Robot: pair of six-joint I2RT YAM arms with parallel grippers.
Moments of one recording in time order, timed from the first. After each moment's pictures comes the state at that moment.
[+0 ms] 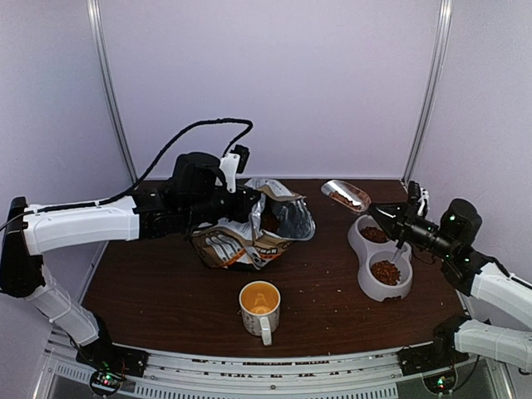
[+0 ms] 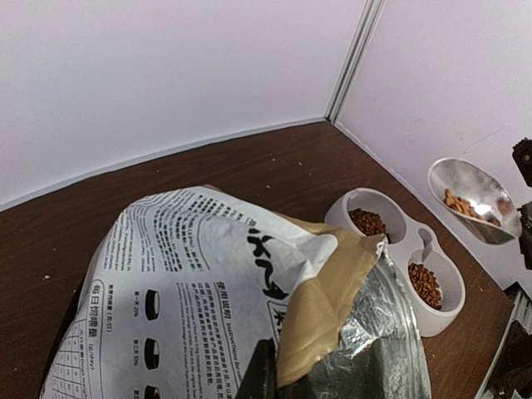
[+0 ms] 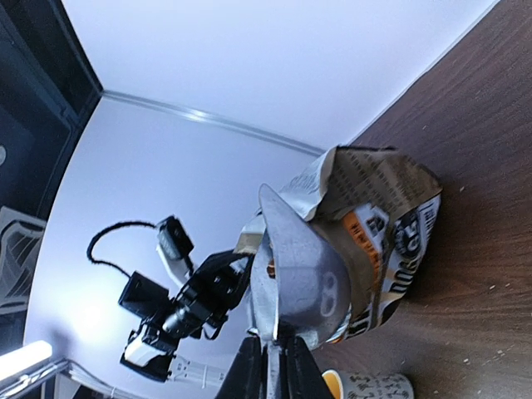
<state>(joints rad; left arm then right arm) -0.94 1.51 1.19 -0.03 -0.19 -0.34 0.38 0.81 0.44 0.42 -0.53 1.27</state>
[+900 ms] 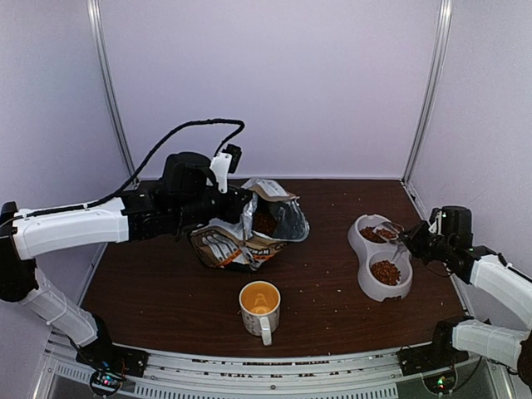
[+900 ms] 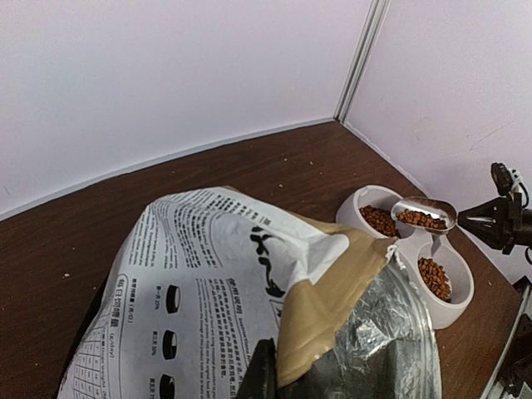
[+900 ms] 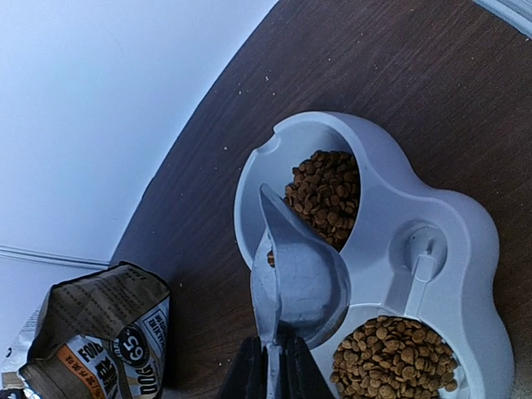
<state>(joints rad) -0.93 1.44 1.15 -0.06 -0.21 -0.29 0.05 0.87 0.42 -0.09 -0.22 0.91</state>
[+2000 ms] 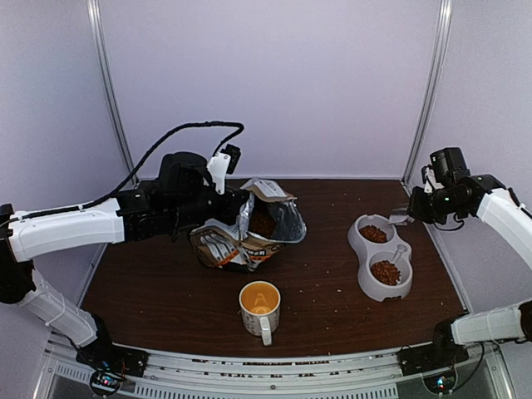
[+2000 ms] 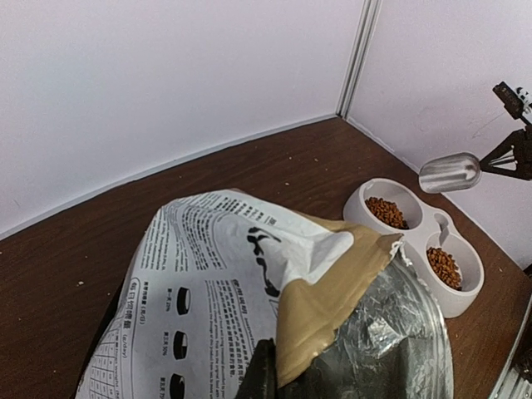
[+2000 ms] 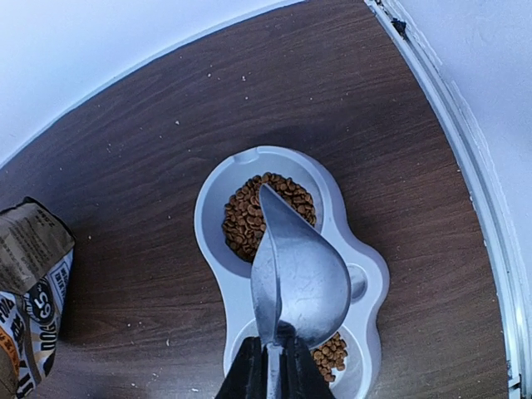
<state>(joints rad) -0.93 1.41 1.14 -0.08 -0.21 -0.23 0.15 1.13 1.07 -0.77 0.05 0.45</state>
